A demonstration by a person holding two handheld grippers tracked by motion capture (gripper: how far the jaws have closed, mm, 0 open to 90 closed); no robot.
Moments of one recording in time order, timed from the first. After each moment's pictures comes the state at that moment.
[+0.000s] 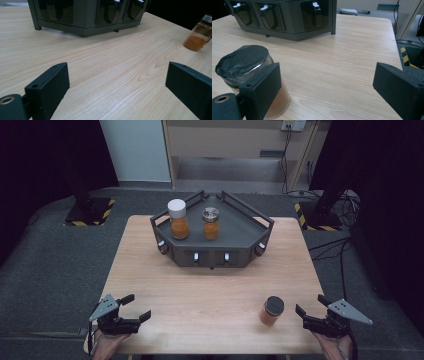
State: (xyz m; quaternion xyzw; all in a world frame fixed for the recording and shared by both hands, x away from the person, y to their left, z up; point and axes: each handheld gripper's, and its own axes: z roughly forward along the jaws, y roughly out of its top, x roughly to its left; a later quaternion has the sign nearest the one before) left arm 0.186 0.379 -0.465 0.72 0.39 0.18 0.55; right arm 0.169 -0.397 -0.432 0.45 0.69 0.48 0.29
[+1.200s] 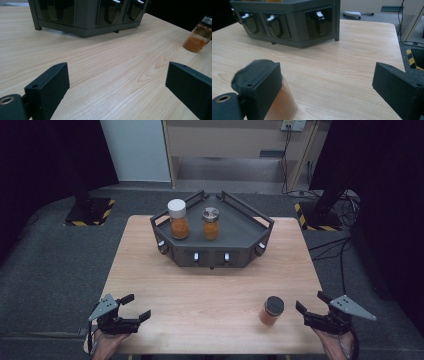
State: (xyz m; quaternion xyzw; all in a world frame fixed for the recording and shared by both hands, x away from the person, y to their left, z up) left arm 0.186 0.380 -0.466 0.71 0.39 0.18 0.55; right arm 0.173 -0.399 -0.415 0.45 0.68 0.50 0.28
